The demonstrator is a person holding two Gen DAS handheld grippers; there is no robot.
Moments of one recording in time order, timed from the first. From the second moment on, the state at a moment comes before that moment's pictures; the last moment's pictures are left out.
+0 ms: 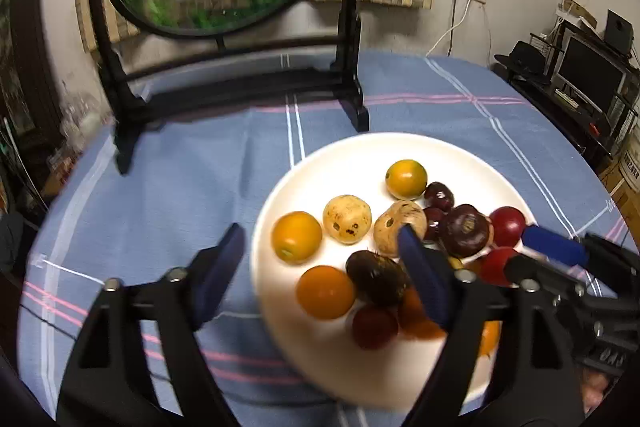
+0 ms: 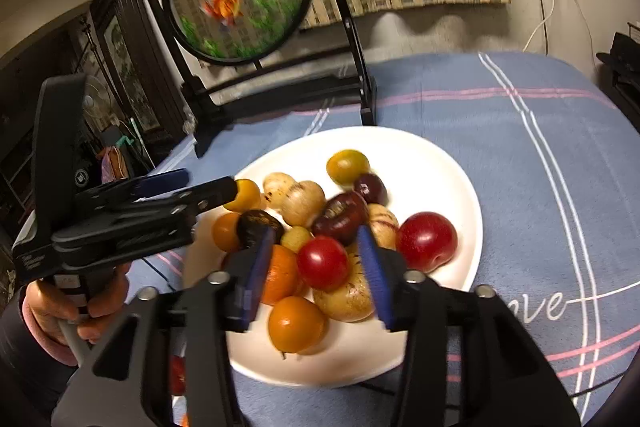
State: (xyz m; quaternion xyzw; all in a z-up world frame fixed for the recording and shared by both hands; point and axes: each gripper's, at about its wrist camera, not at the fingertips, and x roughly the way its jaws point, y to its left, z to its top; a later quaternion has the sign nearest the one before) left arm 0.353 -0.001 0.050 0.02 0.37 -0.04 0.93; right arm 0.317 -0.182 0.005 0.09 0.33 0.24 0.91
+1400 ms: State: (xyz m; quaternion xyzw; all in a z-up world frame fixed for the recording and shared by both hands) left arm 0.196 0.046 0.032 -0.03 0.34 0.02 0.94; right arm 0.199 -0.121 -0.046 -0.08 0.41 0.29 0.86
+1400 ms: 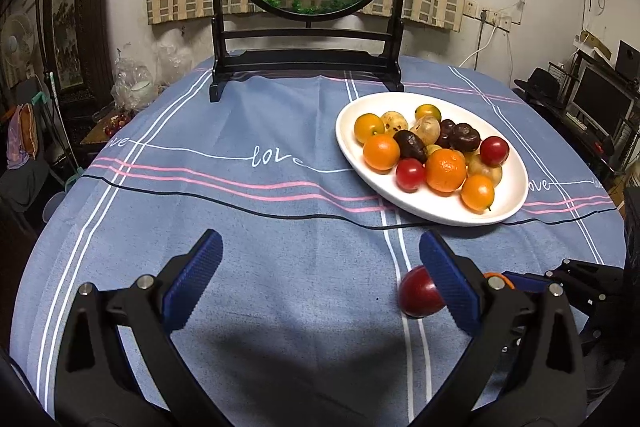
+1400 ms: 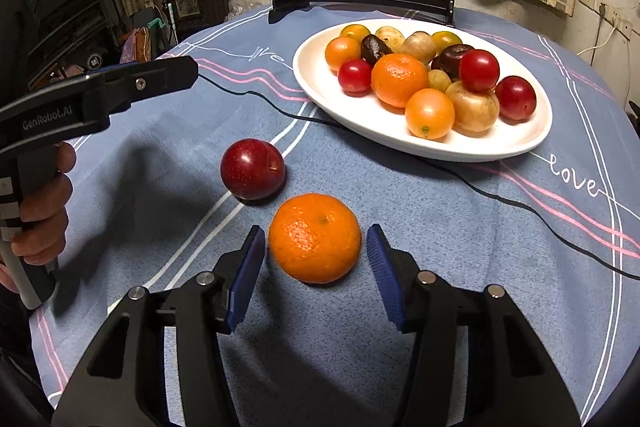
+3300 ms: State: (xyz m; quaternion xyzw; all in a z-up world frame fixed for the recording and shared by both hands) left arm 0.214 -0.024 -0.023 0.09 0.43 -0.09 0.90; right arm 0.218 -0.184 -0.018 0.05 0.39 0.22 0.89
